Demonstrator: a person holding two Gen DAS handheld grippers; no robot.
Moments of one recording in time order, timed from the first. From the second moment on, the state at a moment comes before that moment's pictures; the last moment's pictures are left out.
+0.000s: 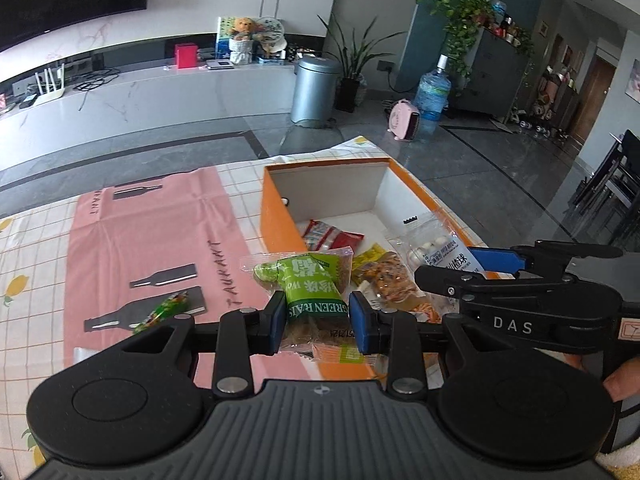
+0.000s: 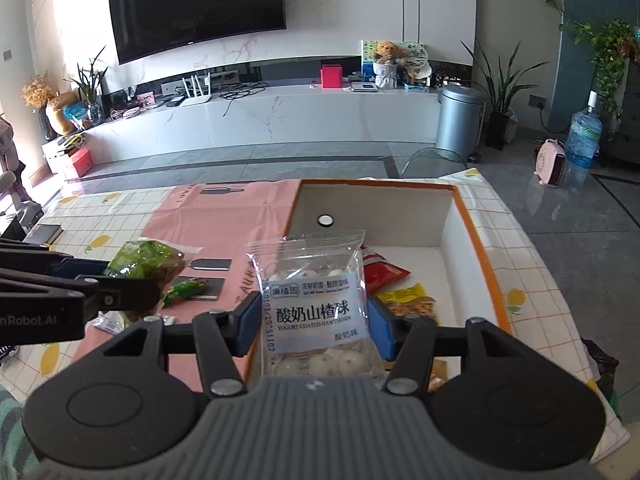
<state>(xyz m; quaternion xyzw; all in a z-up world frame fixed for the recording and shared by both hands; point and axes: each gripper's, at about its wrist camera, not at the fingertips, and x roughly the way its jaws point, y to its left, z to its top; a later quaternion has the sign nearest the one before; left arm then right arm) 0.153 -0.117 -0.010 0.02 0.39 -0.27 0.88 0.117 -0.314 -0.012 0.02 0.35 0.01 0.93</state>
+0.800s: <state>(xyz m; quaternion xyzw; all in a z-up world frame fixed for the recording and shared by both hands) 0.213 -0.243 -0.082 0.30 0.43 -0.37 0.77 0.217 -0.387 -0.079 -0.04 0.49 0.07 0.87</state>
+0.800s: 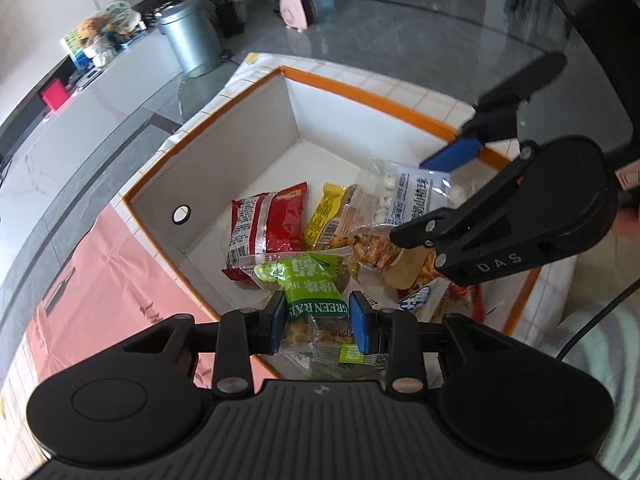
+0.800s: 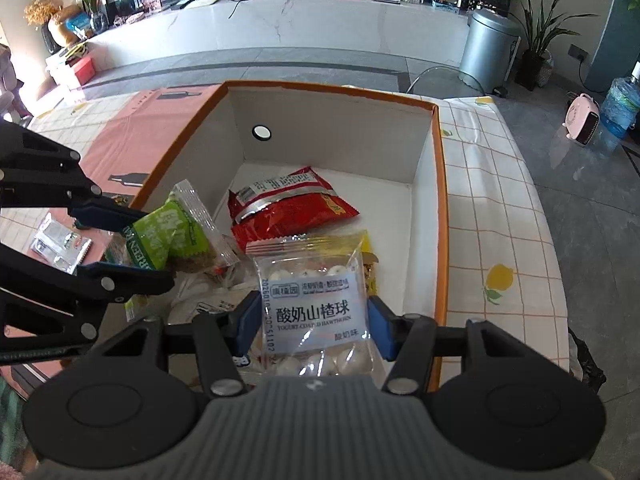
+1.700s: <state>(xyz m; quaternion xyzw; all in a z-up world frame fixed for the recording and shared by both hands) 0.237 -0.261 -0.109 0.31 0.45 -0.37 0.75 0.239 -0.372 -0.100 -0.15 0.52 0.10 0.84</state>
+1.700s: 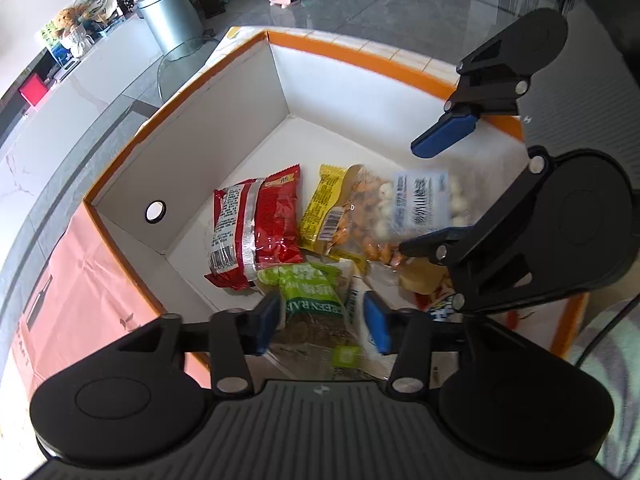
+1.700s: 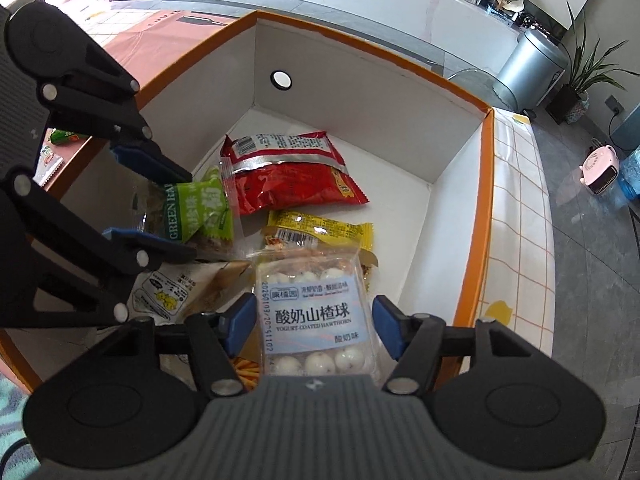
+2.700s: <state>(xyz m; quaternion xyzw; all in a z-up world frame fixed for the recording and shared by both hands) 0.150 -0.038 -0.027 0.00 0.41 -0.14 0.90 0.123 -0.286 -0.038 0.08 0.38 0.03 0.92</state>
